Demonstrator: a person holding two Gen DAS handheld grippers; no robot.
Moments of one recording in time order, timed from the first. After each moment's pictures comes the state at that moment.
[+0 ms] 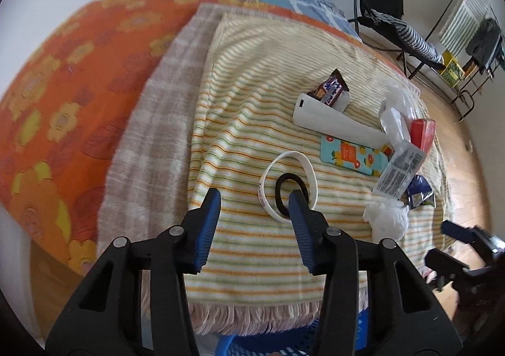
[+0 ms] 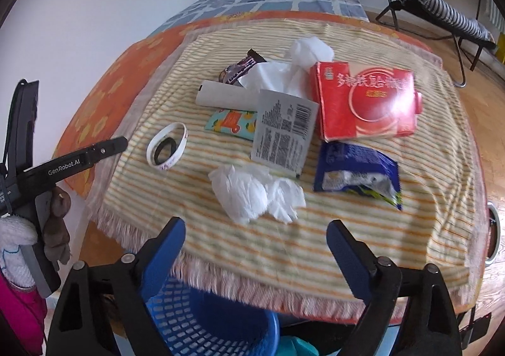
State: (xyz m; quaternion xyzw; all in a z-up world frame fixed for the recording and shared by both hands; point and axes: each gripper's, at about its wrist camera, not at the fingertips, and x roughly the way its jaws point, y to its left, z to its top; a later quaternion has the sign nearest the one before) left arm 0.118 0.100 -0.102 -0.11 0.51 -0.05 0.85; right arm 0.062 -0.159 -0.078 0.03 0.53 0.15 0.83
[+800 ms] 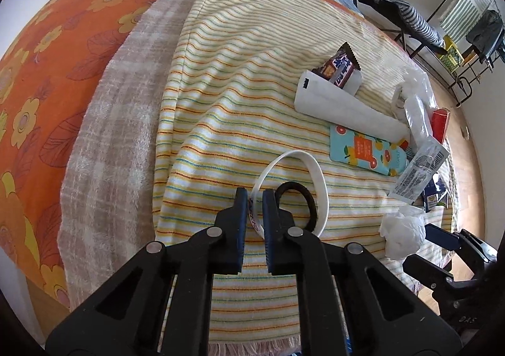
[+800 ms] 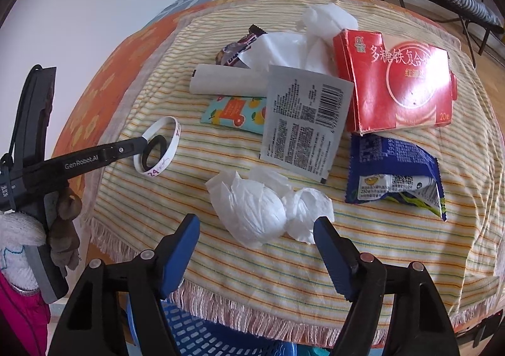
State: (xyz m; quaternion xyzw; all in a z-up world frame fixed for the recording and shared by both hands) left arm 0.156 0.085 -0.141 -0.10 0.55 -0.08 0.83; right arm 0.090 -0.140 -0.114 0.04 0.56 0.15 0.81
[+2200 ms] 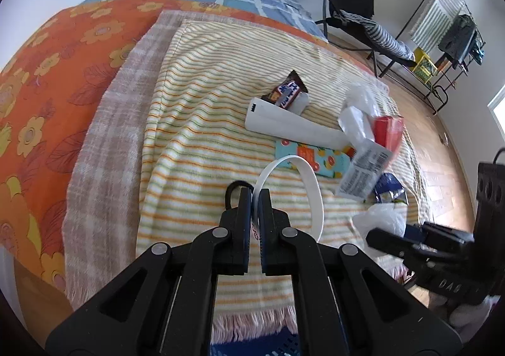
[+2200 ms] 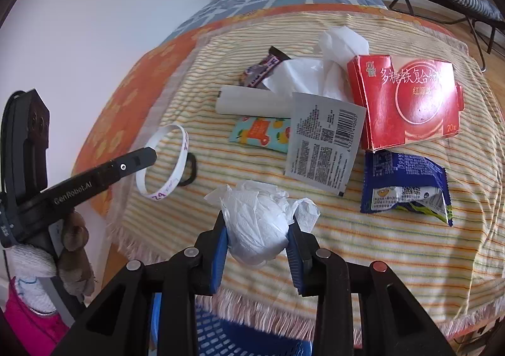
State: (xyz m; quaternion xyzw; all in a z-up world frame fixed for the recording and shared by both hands) left arm 0.112 0.074 -0.090 -0.11 0.49 -0.12 0.86; right arm 0.080 -0.140 -0.092 0.08 0.53 0.19 0.82
